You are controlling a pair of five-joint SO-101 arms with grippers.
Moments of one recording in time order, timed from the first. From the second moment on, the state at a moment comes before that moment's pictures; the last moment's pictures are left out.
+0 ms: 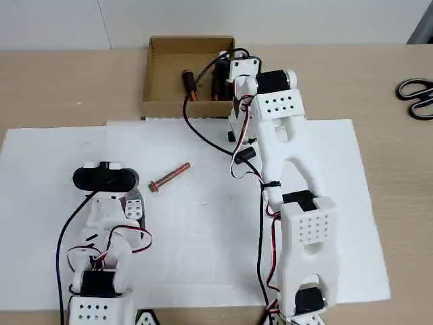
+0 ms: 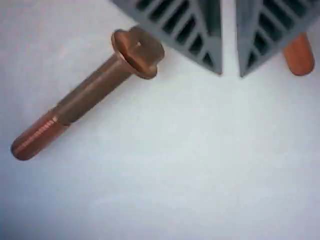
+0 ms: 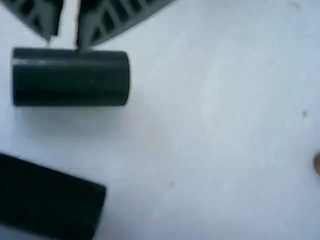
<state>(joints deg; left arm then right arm) -2.6 -94.4 96.0 41.8 3.6 -15.1 37.5 -46.0 96.2 3.5</state>
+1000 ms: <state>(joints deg) -2.6 -94.4 96.0 41.8 3.6 -20.7 39.5 -45.8 96.2 -49.7</state>
